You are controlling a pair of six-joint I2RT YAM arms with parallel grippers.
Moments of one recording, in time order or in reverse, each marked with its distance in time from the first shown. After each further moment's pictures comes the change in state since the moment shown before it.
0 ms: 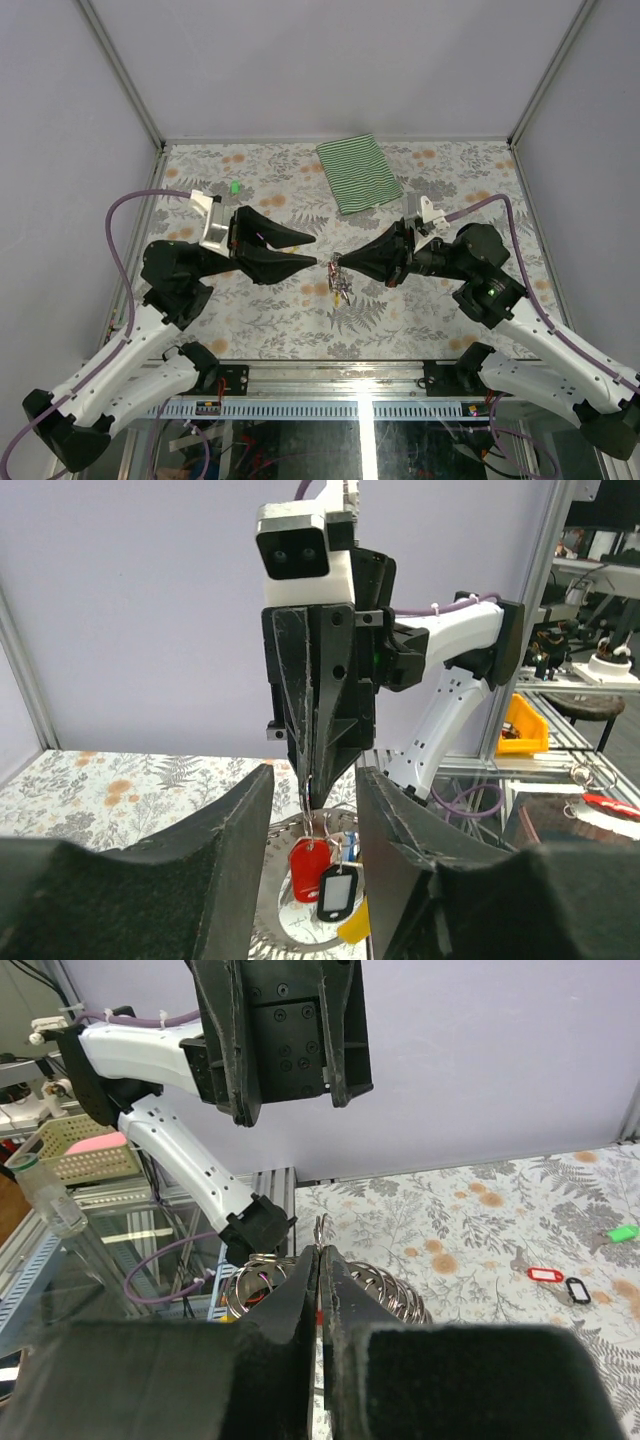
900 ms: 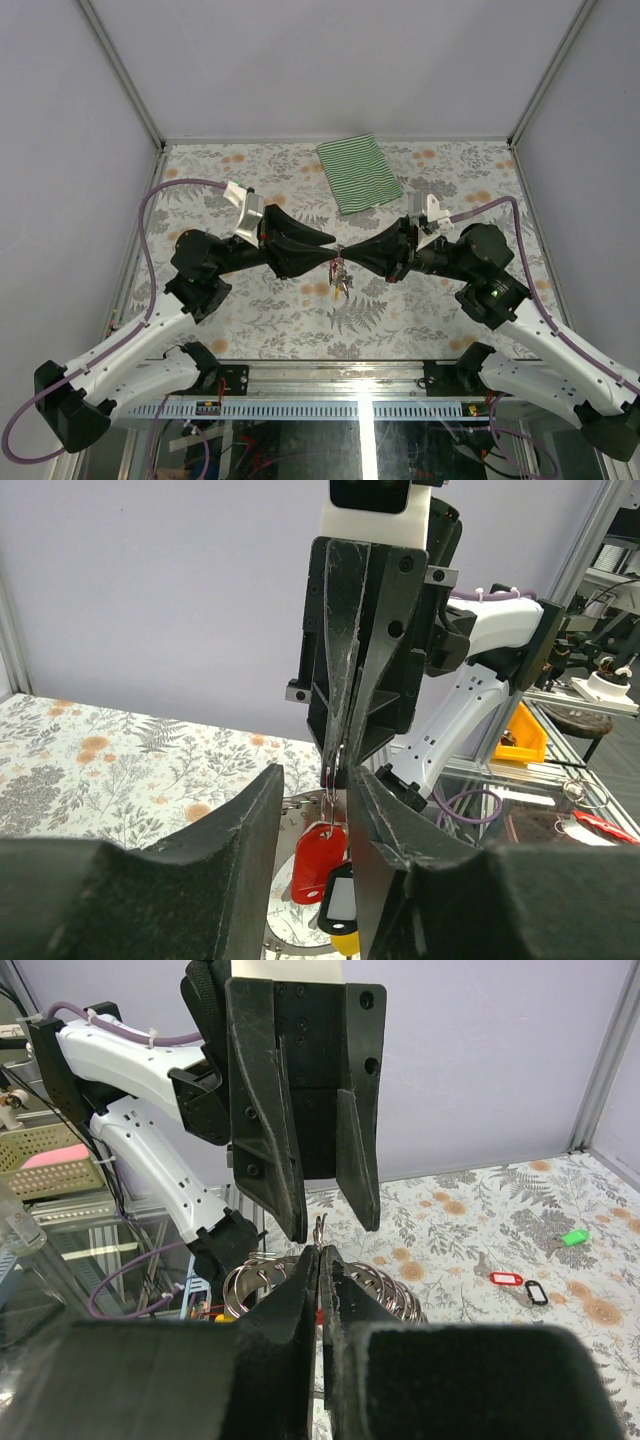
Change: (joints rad) left arm -0.085 0.117 -0.021 0.010 -0.132 -0.001; right arm 0.000 -0.011 0.011 -0.018 0.079 -0.050
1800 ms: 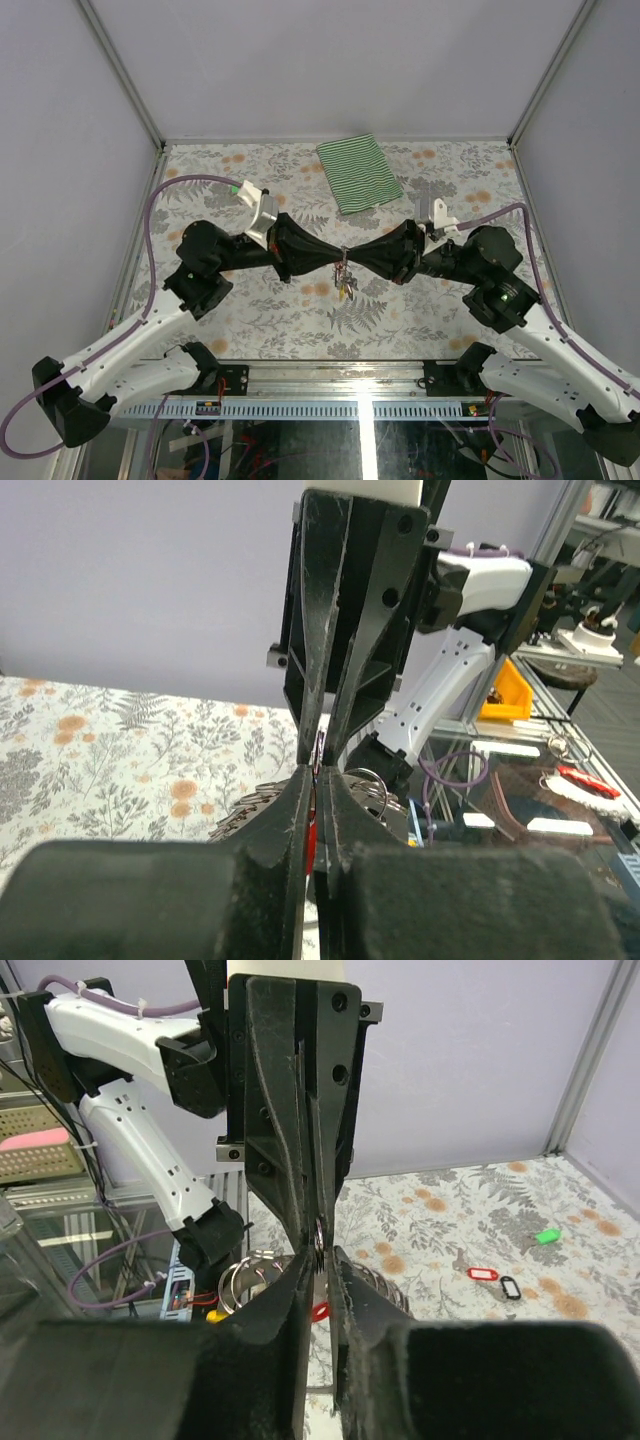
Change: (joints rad) left arm -0.032 0.027 0.063 -0.116 0.050 0.065; right arm -0.003 -0.040 0.008 -0.052 0.004 -0.055
